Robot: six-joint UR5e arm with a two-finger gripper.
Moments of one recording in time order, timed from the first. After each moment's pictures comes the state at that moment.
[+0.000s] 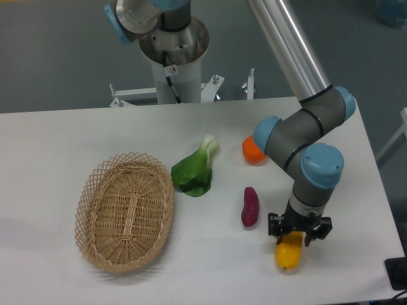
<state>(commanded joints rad) 2.61 -2.27 -1.43 -0.83 1.43 0.70</state>
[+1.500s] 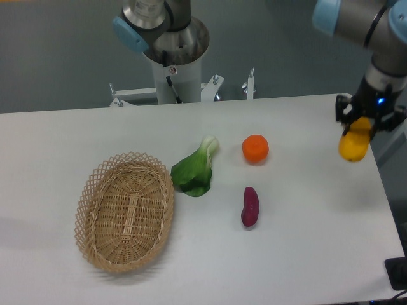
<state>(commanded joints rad) 2.96 -1.89 -1.41 -1.33 1.50 1.30</state>
